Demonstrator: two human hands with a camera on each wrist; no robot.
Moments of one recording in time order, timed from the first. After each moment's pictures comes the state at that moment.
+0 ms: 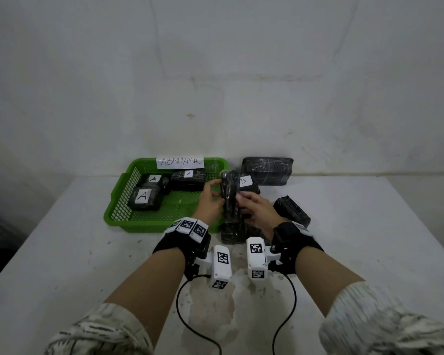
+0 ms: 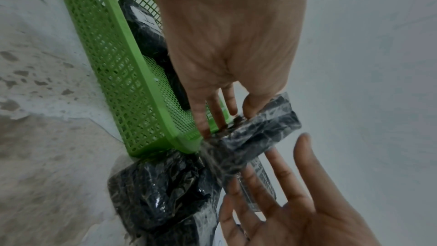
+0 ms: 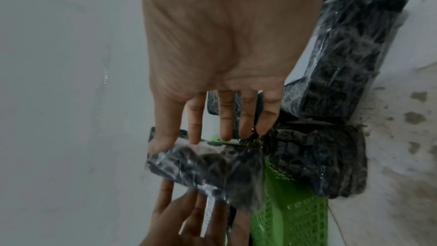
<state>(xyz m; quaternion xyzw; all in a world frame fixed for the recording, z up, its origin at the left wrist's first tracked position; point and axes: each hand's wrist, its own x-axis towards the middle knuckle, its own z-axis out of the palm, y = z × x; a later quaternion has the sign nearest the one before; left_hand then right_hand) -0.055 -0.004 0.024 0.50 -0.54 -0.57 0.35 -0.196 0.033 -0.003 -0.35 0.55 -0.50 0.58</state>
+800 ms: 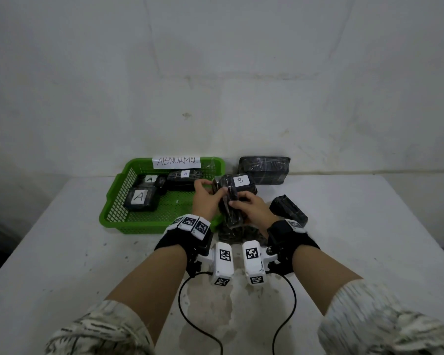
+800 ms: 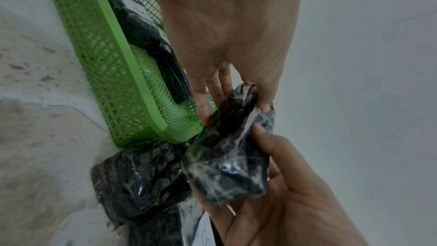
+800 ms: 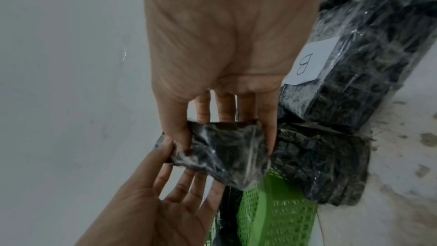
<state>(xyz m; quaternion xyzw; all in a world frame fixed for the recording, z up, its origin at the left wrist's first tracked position) -0.064 -0.011 0.024 0.56 -0.54 -0.46 0.42 -0.189 0.031 0.005 -0.39 0.58 -0.47 0.55</state>
